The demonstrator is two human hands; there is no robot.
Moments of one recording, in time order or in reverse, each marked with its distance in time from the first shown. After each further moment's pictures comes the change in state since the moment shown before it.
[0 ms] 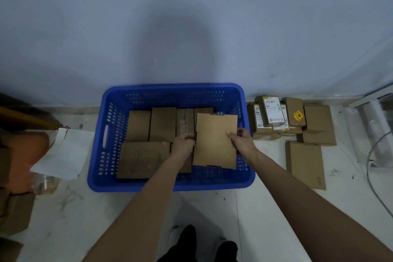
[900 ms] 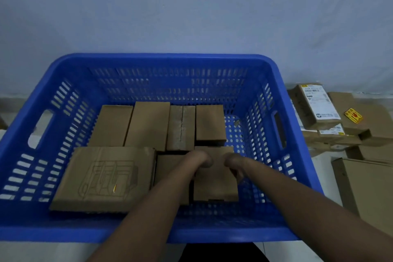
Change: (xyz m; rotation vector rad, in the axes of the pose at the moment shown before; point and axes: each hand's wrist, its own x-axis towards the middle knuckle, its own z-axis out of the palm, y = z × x) left_hand 0.222 -0.104 0.082 0.905 -0.209 -0.196; right_hand 0.262 0.166 0.074 -0.507 -0.166 0.328
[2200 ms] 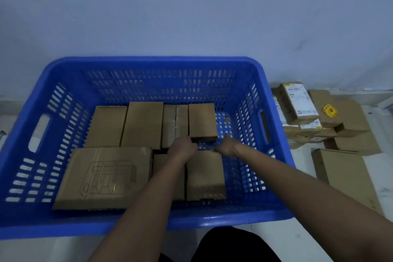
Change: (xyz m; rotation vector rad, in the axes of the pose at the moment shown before) left_hand -0.002 -0.027 -0.019 -0.088 0.441 0.305; right_hand -0.061 -0.027 -0.018 -0.528 0.250 -0.278
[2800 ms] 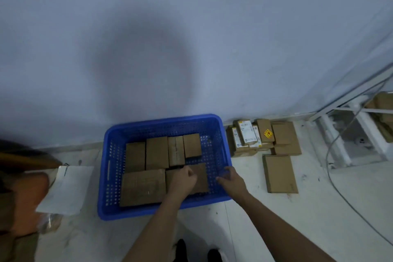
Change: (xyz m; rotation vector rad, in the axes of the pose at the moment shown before) left_hand -0.297 0.142 -0.213 -0.122 -0.212 -0.014; right_hand -0.366 -0.027 -0.154 0.599 0.136 0.050
